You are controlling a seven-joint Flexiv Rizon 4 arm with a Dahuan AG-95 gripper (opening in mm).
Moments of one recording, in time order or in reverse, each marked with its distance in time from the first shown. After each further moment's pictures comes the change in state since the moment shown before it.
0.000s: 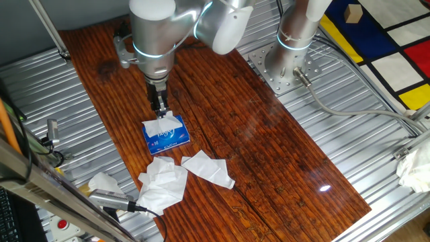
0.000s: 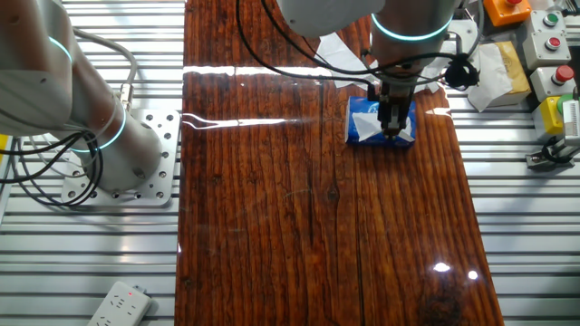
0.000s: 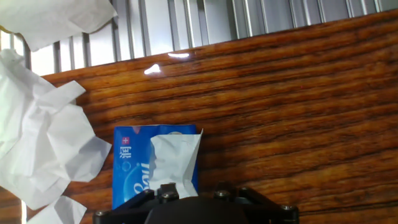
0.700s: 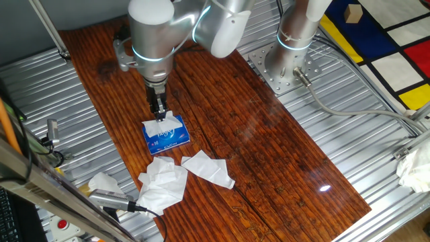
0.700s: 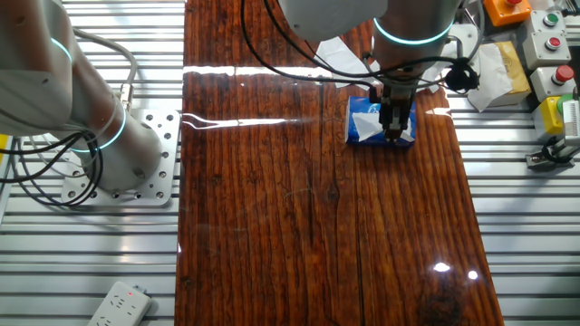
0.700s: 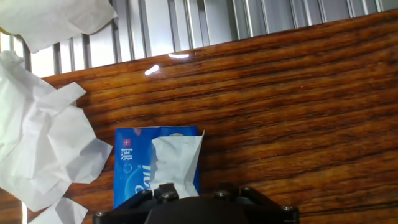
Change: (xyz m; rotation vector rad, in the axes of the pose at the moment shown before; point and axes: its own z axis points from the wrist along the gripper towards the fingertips) arm -0.004 0.004 0.013 -0.003 -0.006 0.006
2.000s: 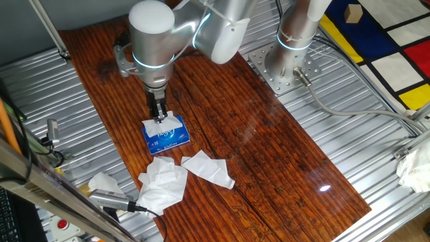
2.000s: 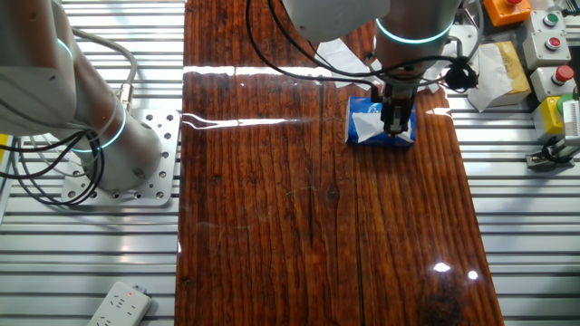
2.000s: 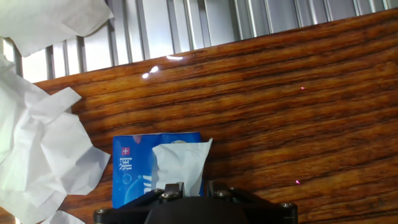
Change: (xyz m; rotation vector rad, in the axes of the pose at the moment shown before) arm -0.003 0.000 0.006 0.017 -0.002 0.007
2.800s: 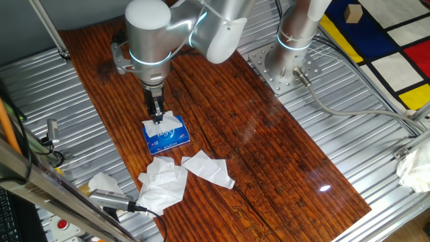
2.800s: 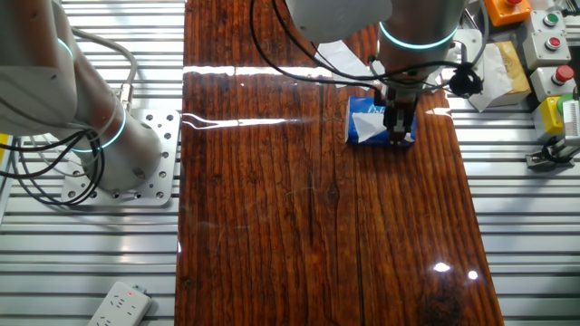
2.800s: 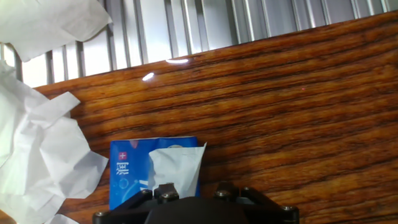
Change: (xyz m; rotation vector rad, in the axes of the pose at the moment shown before) arm -0.005 -0.003 0.001 -0.020 -0.001 0.004
